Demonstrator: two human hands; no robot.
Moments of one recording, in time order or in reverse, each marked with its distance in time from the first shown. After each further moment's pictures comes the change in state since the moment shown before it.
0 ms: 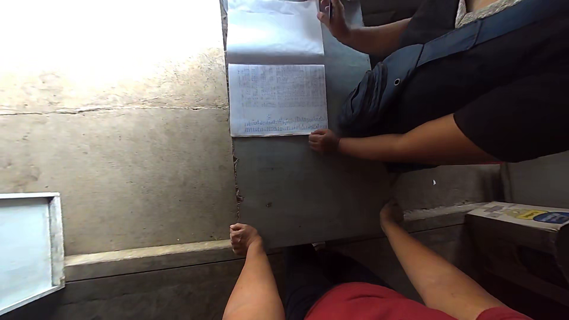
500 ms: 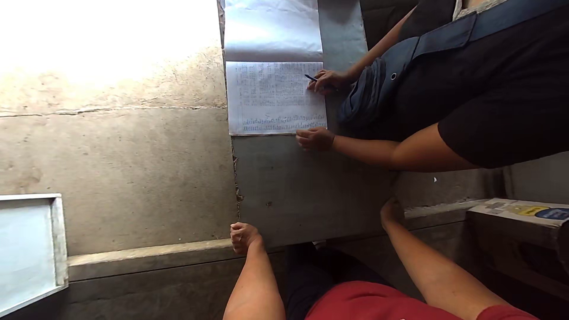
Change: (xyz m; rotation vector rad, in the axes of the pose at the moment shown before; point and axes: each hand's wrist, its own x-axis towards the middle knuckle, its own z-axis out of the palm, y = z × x) left_hand -0.001 0.000 0.000 0.003 -0.004 0.007; right_hand -0.006 -0.004 -0.006 -0.017 -0.004 0.014
